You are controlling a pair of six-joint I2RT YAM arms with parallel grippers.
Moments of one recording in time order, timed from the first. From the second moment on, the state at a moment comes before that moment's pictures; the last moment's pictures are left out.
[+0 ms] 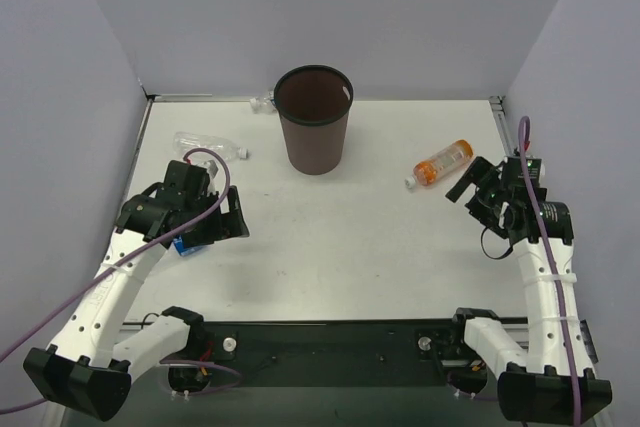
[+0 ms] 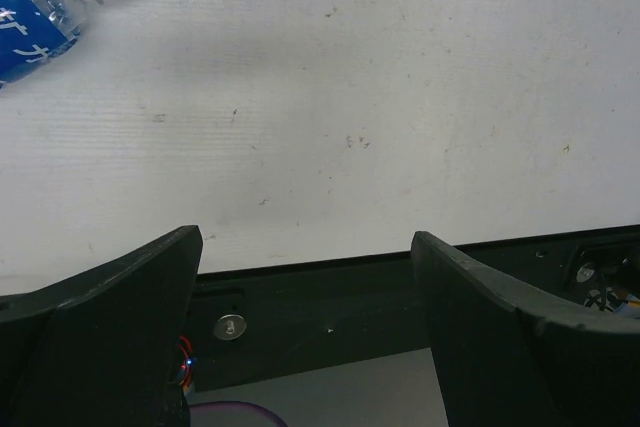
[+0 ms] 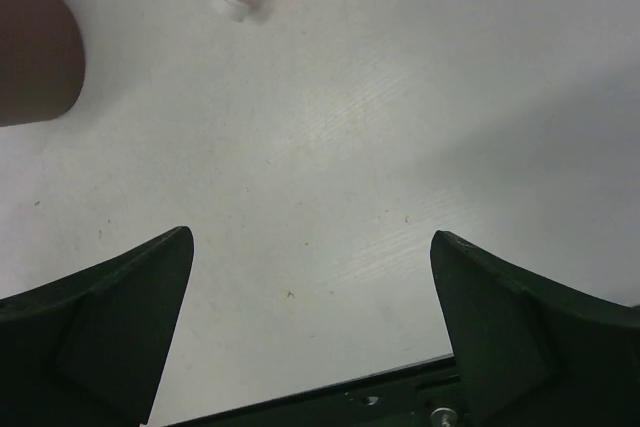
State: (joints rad) left arm -0.32 1.00 1.09 -1.12 0.08 -0.51; right arm -0.07 0.95 1.08 -0.95 -0.02 0.50
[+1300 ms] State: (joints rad) left arm -0.33 1.02 1.10 -1.10 -0.04 -0.47; right arm -0.11 1.96 1.51 -0.76 0.11 0.89
